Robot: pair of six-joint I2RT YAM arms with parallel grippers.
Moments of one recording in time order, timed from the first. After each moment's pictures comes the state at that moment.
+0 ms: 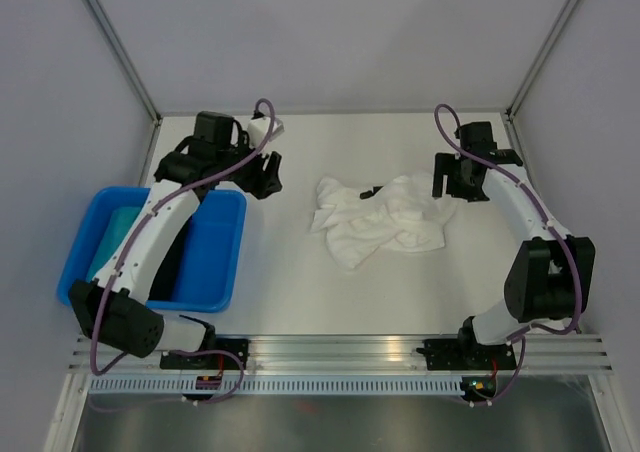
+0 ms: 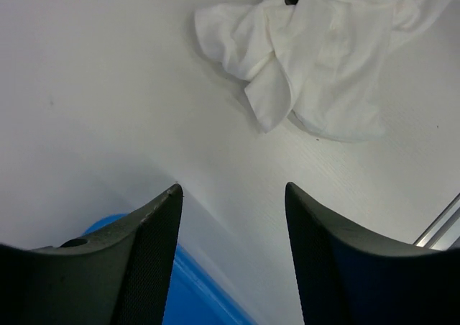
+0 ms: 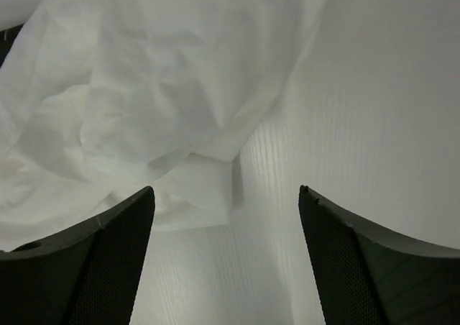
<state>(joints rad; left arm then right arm) -0.28 1.34 1.41 -0.79 0.40 0.29 0.05 1.55 1.29 -0.79 0.06 0.15</state>
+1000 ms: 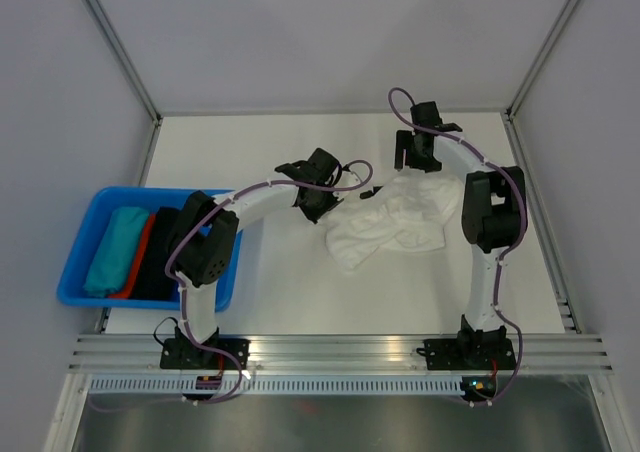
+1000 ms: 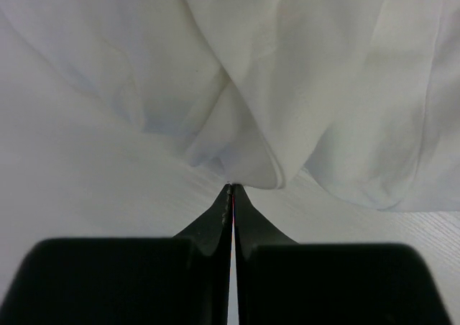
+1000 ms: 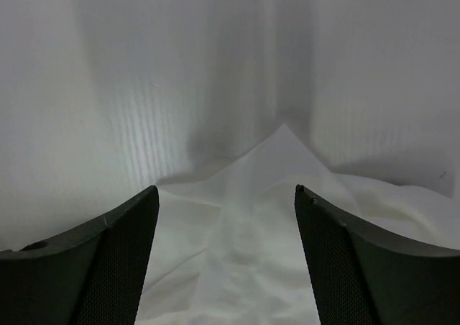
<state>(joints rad) -0.66 1.96 1.44 -0.61 0.05 0.36 0.17 2.14 1.71 -0.58 0.09 0.23</state>
